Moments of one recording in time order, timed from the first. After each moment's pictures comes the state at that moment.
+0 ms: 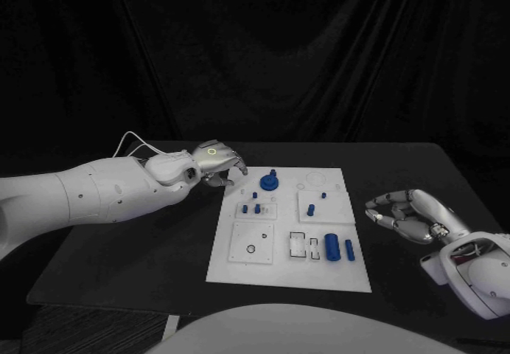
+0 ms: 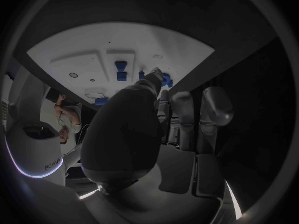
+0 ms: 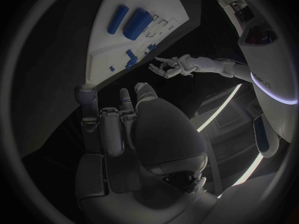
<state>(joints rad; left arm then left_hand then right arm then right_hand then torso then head) 1.16 -0.84 -0.21 1.25 -1.86 -0.51 0.10 1.50 -0.22 0.25 0.28 0.05 0.96 -0.07 0.07 0.18 0.87 -0.04 0.12 0.07 1.33 -0.07 0.91 0.82 0.10 1.33 0.05 0.87 1.31 1.09 -1.09 -0.21 1.73 -1.10 -0.63 0.10 1.52 0.04 -0.06 0.29 0.61 0.90 0.14 0.22 0.20 1.29 0.06 1.35 1.43 1.42 0.00 1.39 1.31 0.15 1.17 0.11 0.75 1.31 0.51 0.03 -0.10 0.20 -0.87</state>
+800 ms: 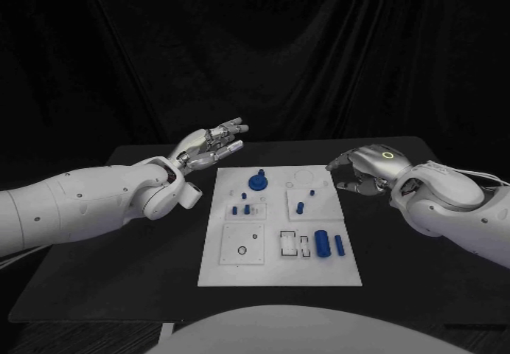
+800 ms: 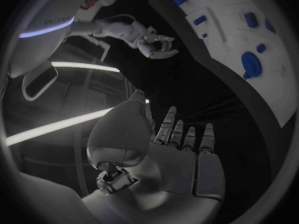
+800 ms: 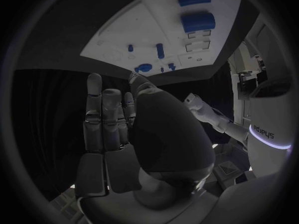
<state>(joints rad) 1.17 -0.91 -0.21 1.41 -0.40 -0.22 0.62 1.11 0.01 -0.12 0.29 0.12 0.47 -0.02 0.05 0.05 0.08 -0.07 0.16 0.04 0.00 -0.01 0.00 0.00 0.10 0.00 0.18 0.01 0.14 1.23 -0.84 -0.21 1.48 -1.71 -0.41 -0.04 1.56 -0.20 0.22 0.27 0.18 0.80 0.05 0.12 0.15 0.75 0.08 0.24 0.28 1.29 -0.01 0.98 0.96 0.17 1.14 0.10 0.41 1.25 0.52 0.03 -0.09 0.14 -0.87</state>
